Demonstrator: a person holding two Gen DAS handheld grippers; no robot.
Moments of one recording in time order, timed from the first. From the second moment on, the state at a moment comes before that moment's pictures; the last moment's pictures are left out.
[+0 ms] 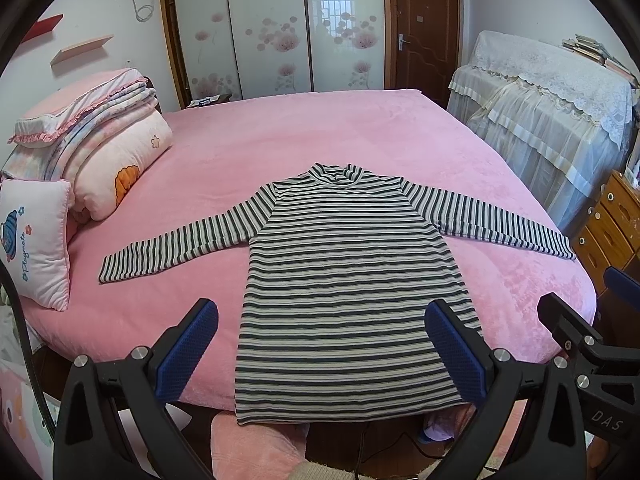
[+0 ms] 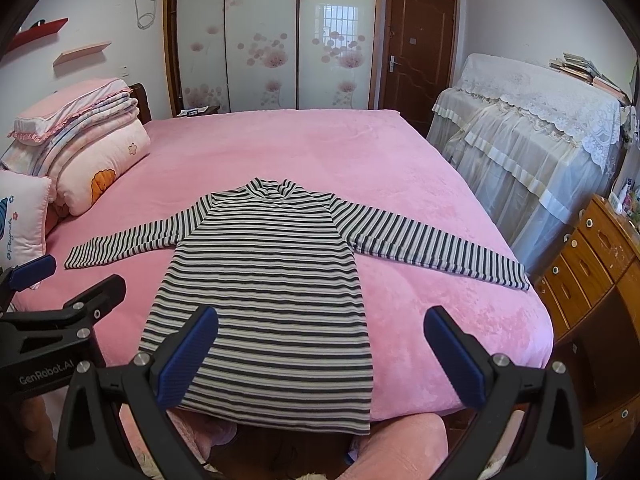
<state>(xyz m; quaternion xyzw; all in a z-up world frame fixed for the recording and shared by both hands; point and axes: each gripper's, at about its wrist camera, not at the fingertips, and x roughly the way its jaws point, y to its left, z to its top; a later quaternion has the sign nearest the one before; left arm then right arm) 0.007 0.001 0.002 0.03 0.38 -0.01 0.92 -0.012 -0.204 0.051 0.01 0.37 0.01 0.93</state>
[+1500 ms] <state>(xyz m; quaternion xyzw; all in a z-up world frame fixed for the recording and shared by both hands) 0.013 0.012 0.000 0.02 0.39 -0.01 0.92 -0.011 -0.197 0.051 0.02 0.37 0.01 0.93</state>
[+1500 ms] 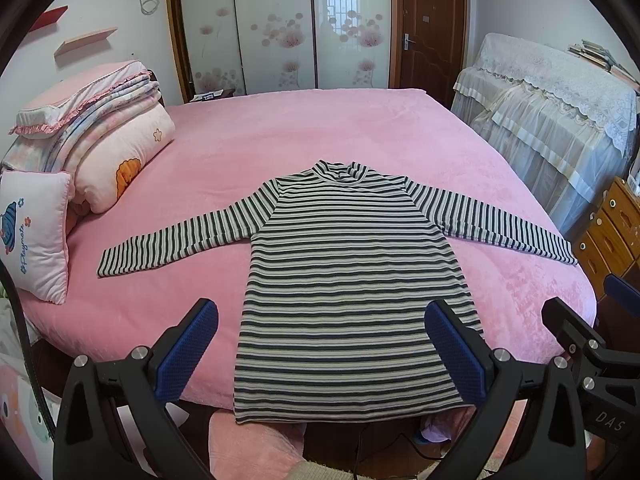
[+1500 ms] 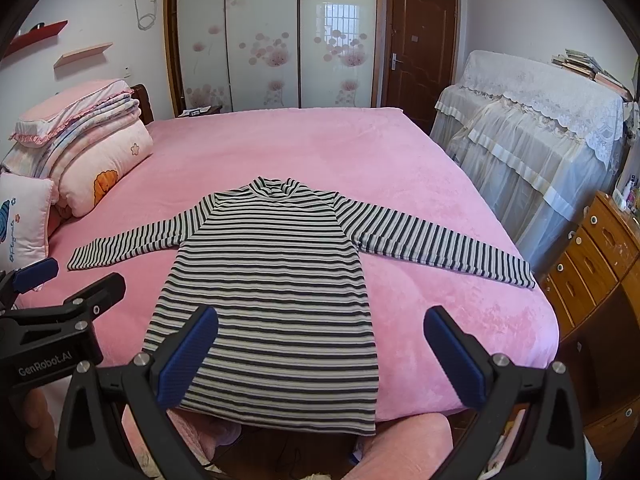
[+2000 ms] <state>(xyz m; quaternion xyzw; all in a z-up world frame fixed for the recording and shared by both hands) 0.030 0.007 0.004 0.02 0.39 -0.01 0.92 0.002 -0.218 0.054 0.02 0.35 0.00 0.94</state>
